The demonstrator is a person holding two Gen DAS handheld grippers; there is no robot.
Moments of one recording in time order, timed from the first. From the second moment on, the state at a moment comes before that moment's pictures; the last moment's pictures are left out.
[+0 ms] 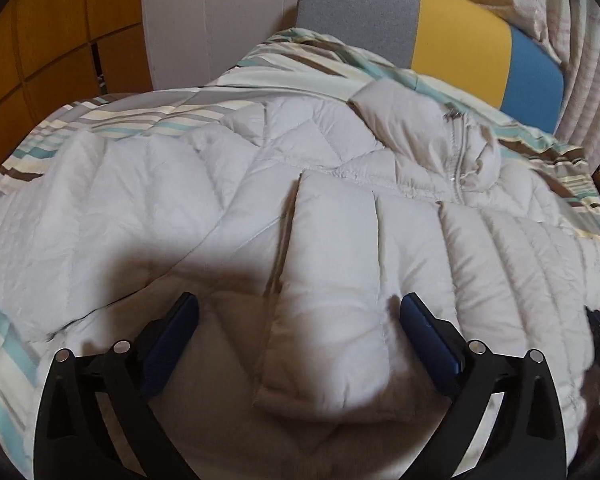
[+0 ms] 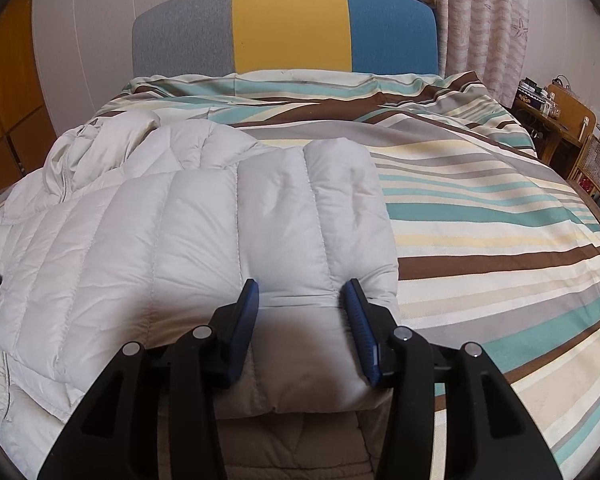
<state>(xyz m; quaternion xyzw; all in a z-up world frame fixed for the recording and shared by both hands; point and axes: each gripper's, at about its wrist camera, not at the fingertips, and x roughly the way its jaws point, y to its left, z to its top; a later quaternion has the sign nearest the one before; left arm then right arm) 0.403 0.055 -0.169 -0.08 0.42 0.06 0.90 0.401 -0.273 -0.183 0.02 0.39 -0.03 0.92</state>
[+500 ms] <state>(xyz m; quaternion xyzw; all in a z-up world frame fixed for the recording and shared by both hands) 0.337 0.222 -0.131 -0.15 0.34 0.20 0.91 0.400 -0.272 -0.183 0.02 0.38 -0.04 0.92</state>
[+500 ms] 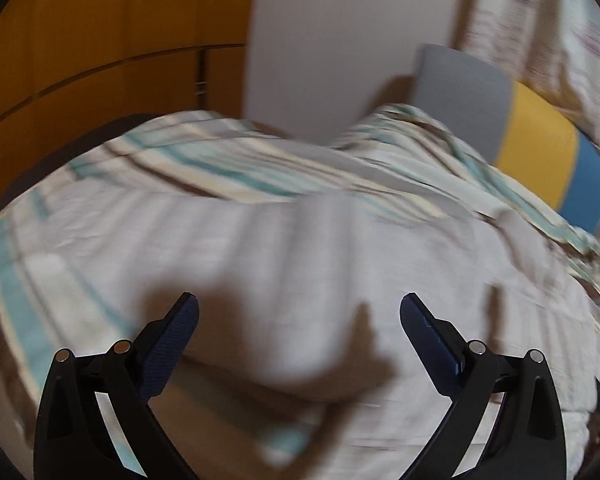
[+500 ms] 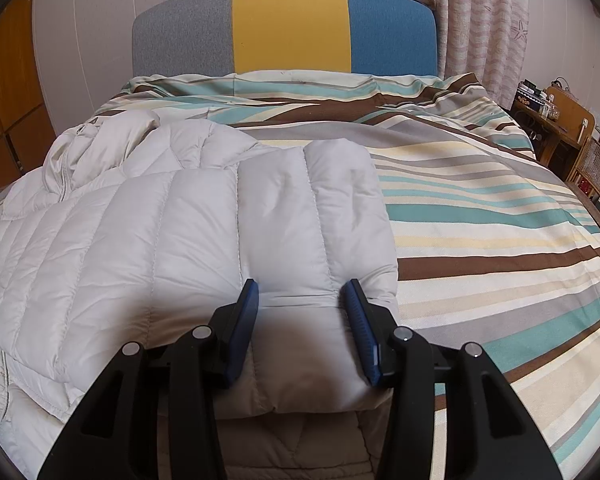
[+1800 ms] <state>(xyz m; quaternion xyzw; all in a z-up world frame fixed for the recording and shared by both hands) 0.287 0.406 -0.174 -0.34 0.30 0.40 0.80 0.400 -0.272 -0.183 0.02 0.38 -0.04 0.92</state>
